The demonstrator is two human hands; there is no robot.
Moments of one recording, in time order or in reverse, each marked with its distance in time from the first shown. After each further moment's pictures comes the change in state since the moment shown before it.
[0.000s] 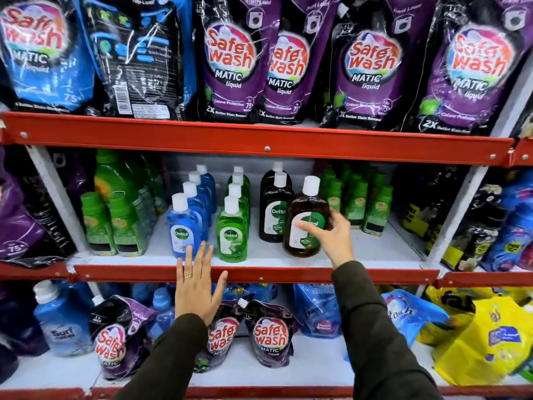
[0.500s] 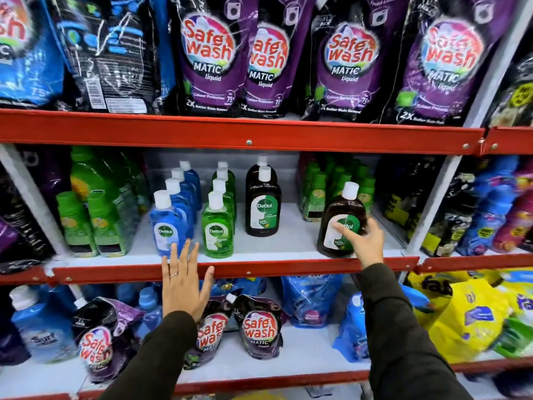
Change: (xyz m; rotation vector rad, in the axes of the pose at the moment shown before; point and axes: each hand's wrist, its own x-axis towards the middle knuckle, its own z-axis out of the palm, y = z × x) left_hand 0.000 0.005 0.000 0.001 0.014 -0.008; right_hand -0.002 0.031 -0.098 -0.043 0.279 0.064
